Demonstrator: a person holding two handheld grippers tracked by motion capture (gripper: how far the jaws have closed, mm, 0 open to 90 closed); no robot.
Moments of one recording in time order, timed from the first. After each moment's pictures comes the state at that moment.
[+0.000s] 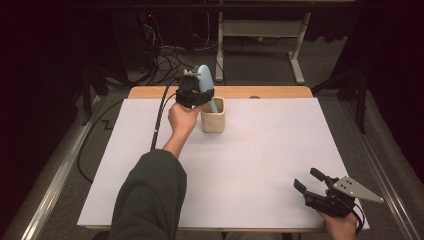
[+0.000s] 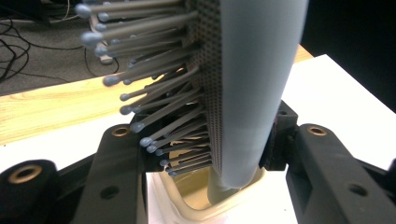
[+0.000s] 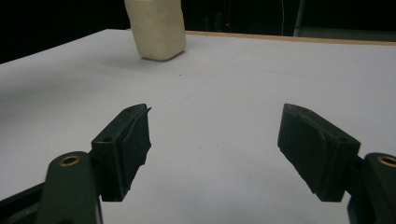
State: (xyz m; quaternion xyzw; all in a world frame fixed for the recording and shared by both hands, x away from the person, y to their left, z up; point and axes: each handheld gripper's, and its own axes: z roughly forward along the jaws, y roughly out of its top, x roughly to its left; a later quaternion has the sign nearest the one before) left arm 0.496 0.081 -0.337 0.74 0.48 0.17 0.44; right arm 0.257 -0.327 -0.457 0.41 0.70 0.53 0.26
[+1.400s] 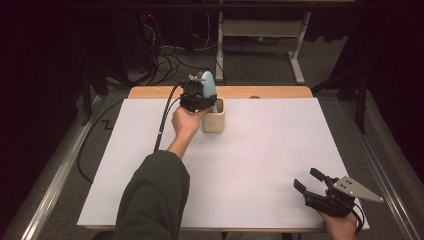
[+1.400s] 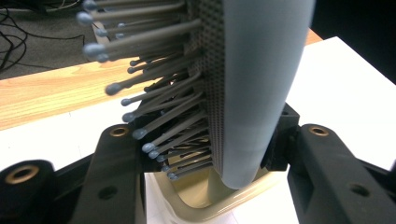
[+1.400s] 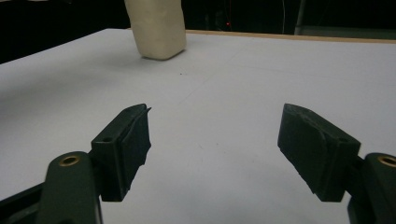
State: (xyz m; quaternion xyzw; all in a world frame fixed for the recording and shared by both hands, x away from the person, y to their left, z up) left arm 0.502 0.071 -0.355 0.75 0.48 0.16 0.42; right arm 0.257 -0.327 -0.458 0.42 0.70 0.53 0.25
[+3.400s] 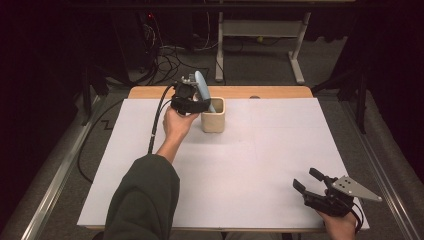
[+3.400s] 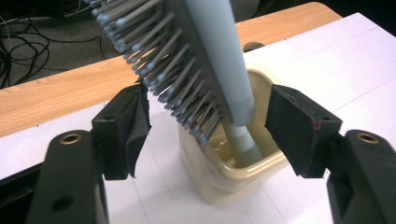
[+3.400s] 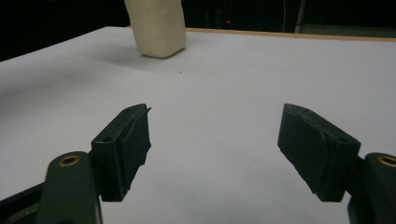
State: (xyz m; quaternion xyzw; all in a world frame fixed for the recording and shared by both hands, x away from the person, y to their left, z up) left arm 0.491 0.096 -0.355 0.77 0.47 0.19 0.40; right arm 0.259 -0.326 -0.459 0.41 0.70 0.53 0.25
